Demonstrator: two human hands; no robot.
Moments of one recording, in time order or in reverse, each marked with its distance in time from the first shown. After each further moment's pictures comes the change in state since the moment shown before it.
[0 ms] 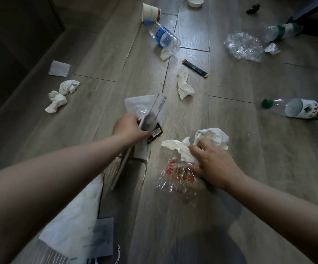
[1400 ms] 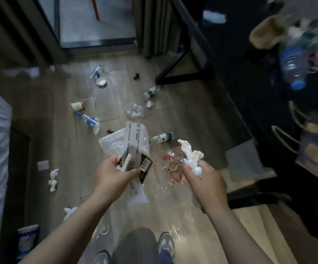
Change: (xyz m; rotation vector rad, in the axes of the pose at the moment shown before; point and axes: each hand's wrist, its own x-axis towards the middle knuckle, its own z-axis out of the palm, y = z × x) left_hand -0.353 0.492 -0.374 -0.445 -0.283 -0.034; right_hand -0.353 0.030 -0.589 0.760 0.411 0.995
